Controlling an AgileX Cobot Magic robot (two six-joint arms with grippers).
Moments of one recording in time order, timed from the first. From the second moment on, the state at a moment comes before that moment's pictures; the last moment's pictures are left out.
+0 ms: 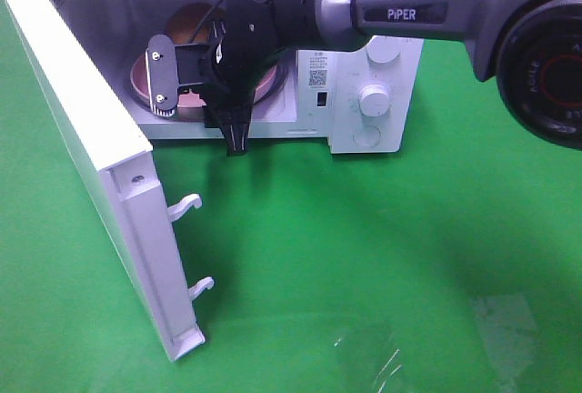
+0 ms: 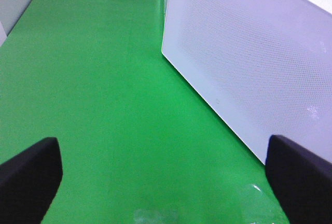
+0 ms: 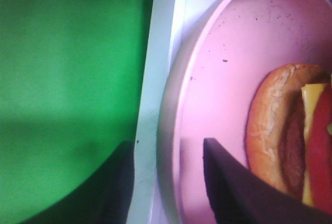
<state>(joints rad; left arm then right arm) 0.01 0.00 -0.52 -0.06 1.07 -0.03 0.70 2.38 -1.92 -0.10 0.45 -1.11</state>
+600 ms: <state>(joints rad) 0.01 0.00 -0.52 -0.06 1.07 -0.03 0.70 2.17 -1.59 -0.09 0.33 -1.12</state>
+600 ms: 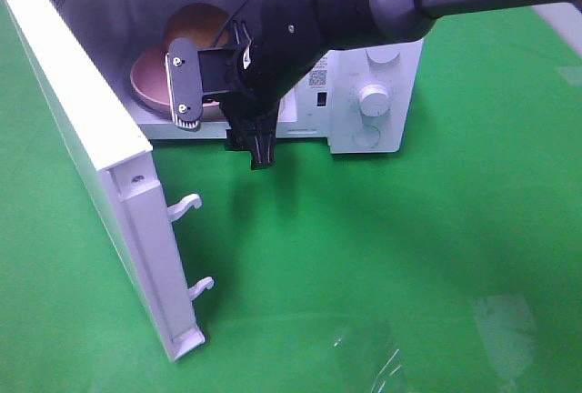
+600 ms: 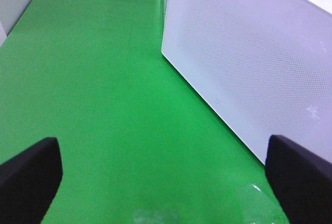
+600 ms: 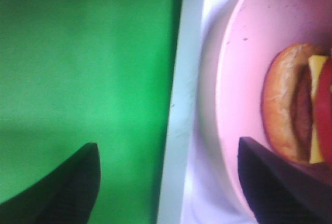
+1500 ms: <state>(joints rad) 0.01 0.00 -0.52 -0.06 1.07 -0.03 0.70 1.81 -1.14 -0.08 0.27 -1.01</state>
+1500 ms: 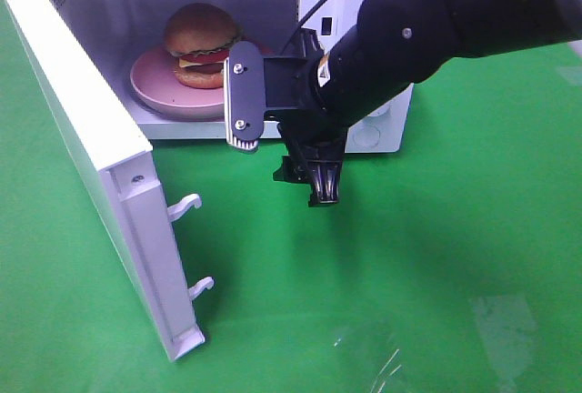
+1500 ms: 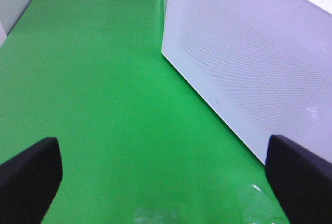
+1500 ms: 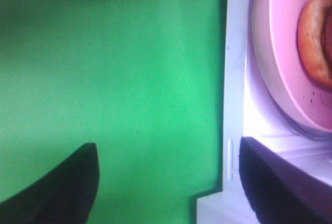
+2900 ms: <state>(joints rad) 0.01 0.00 -0.52 -0.06 1.07 -0.03 0.70 1.07 -0.79 -0.08 0.76 -0.03</state>
